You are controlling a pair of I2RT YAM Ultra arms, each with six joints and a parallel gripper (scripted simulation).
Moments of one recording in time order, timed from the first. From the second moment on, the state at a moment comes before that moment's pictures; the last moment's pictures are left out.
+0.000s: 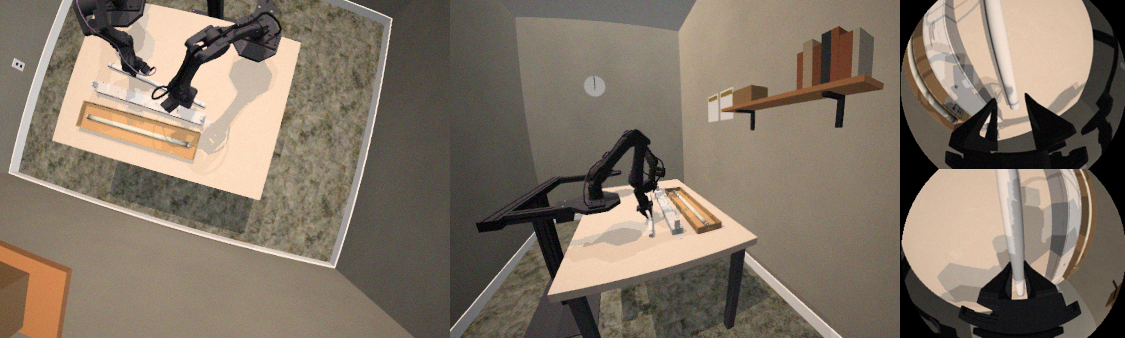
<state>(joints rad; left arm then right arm) -0.55 2.60 1.65 -0.77 0.02 1.13 0.29 2.39 0.61 0.47 0.22 -1.01</state>
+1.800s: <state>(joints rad) -0.56 2.69 1.64 -0.67 0.02 1.13 0.29 2.38 0.61 0.47 0.22 -1.01</state>
